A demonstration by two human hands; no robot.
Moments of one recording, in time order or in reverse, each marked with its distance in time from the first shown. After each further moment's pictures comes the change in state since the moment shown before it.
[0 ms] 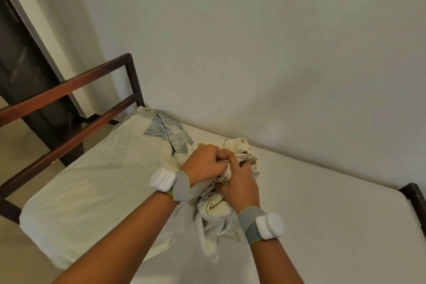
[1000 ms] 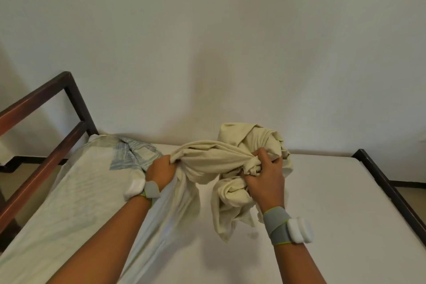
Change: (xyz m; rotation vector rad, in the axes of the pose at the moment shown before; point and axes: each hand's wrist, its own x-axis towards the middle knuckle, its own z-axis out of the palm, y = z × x) left_hand 0.121 -0.231 -0.096 0.000 0.016 -0.162; right_hand 0.087 -0.090 0.041 0.138 0.550 0.299
